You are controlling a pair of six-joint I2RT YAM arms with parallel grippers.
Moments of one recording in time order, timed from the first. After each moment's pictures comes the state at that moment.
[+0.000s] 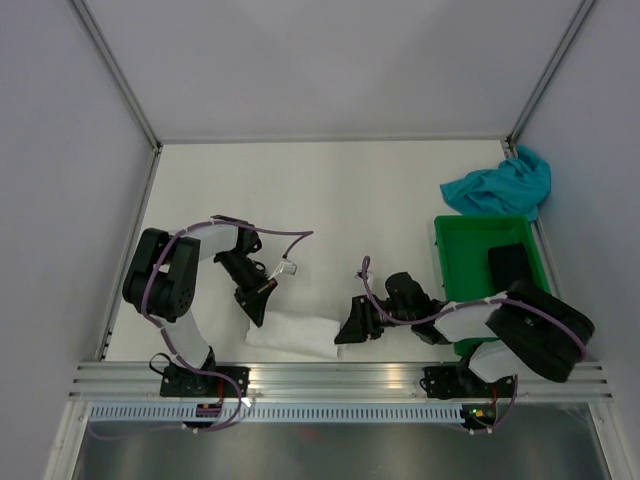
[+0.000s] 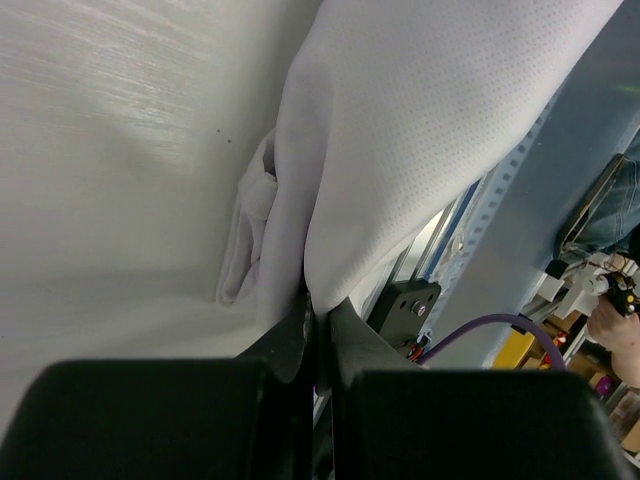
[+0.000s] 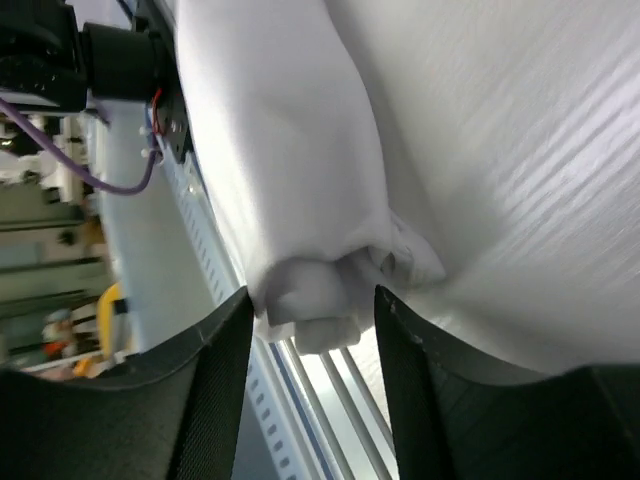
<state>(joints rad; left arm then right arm) -0.28 1.78 0.96 -1.17 0.63 0.87 0.83 1.51 0.21 0.77 -0.67 0.86</state>
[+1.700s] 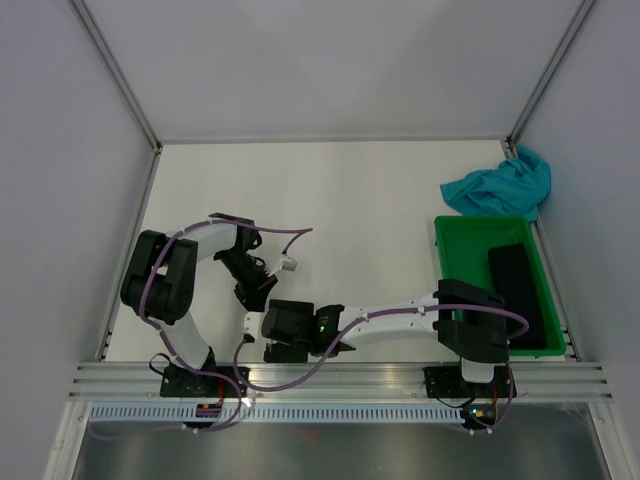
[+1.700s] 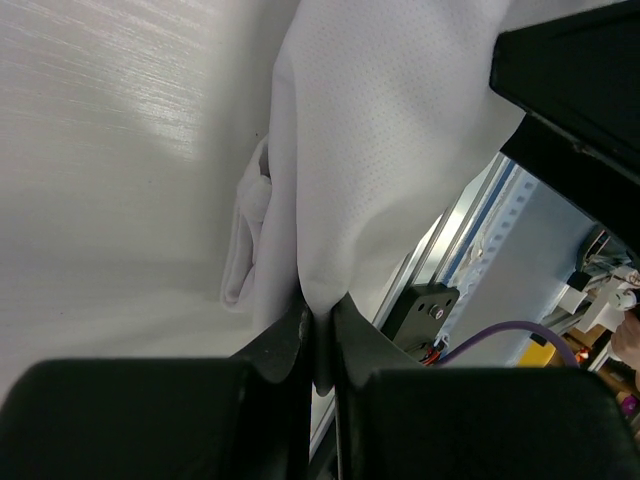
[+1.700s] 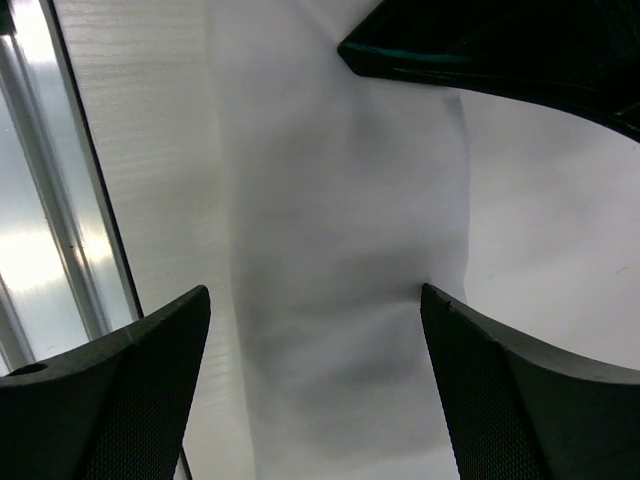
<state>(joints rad) -0.28 1.76 0.97 -1.14 0.60 0.84 1.43 1.82 1.17 -0.31 0.30 -0.22</state>
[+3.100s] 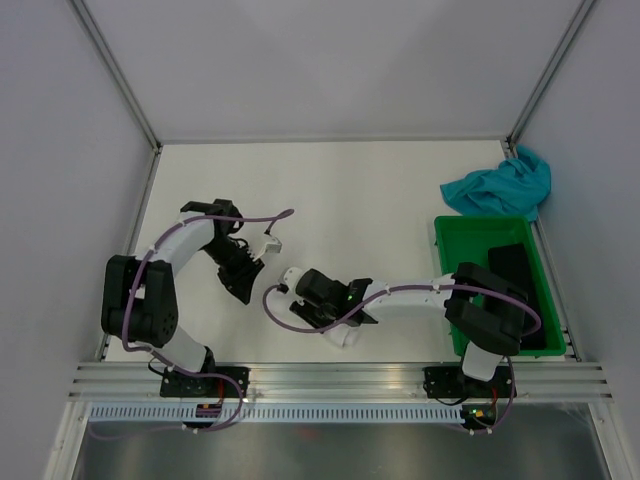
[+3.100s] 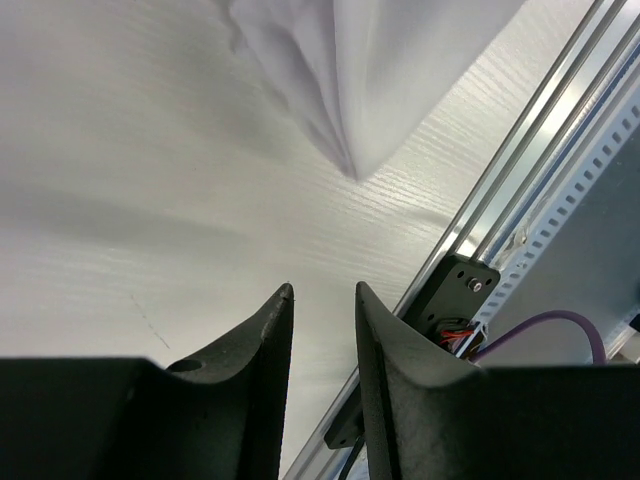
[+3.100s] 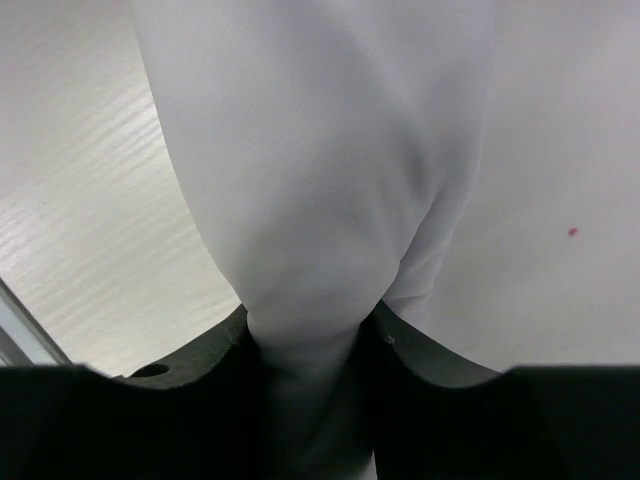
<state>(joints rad) -0.18 1.59 1.06 -1.20 0.49 0.85 1.18 1.75 0.97 -0.18 0.07 0.07</state>
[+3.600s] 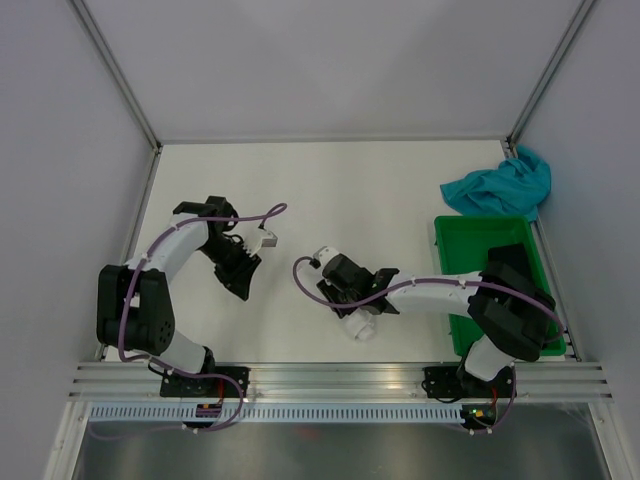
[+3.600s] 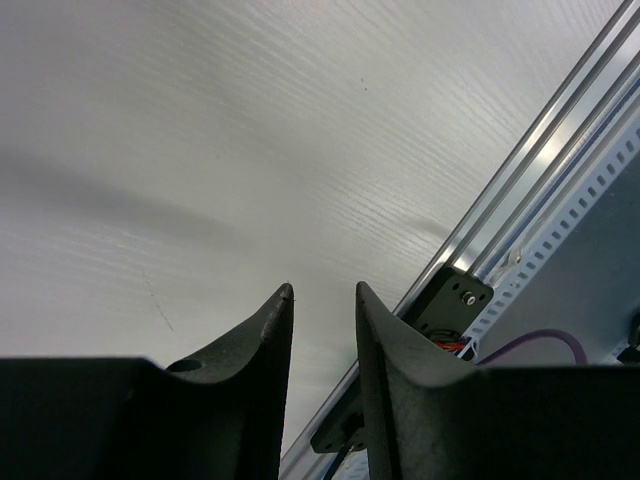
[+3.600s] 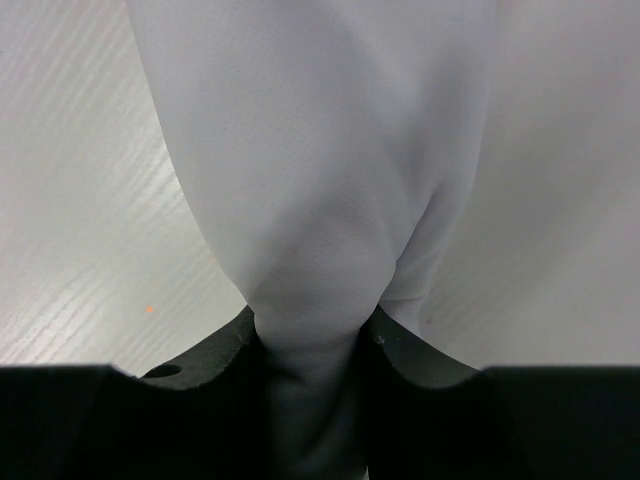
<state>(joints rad) -0.15 1.53 1.06 -1.19 0.48 0.78 1.03 1.63 0.85 -0.18 0.12 0.26</state>
